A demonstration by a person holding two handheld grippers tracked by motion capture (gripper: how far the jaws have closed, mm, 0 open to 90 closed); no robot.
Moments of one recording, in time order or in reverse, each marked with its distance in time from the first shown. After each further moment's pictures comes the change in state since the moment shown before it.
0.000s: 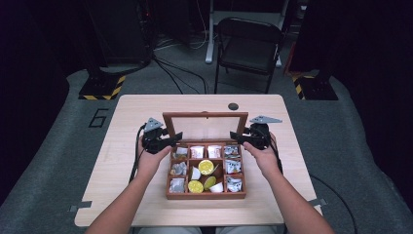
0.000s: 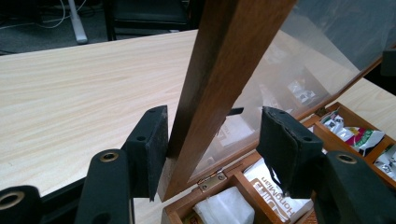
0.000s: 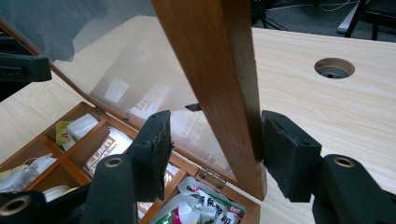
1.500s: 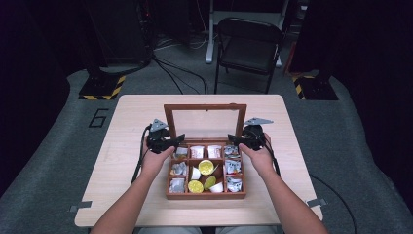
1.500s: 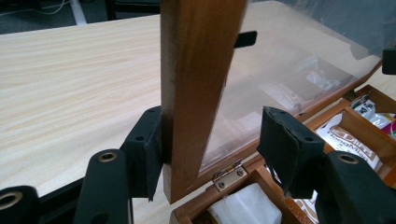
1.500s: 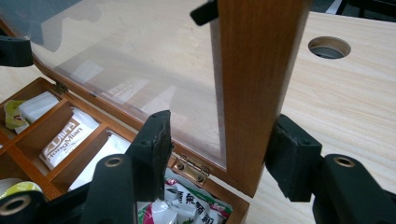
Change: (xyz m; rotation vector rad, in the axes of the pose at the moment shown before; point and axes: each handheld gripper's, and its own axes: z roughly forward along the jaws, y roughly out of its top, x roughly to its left) left arm 0.005 -0.011 0.024 0.049 0.016 0.001; right arm -0.003 -0.011 0.025 0.077 -0.066 -0.040
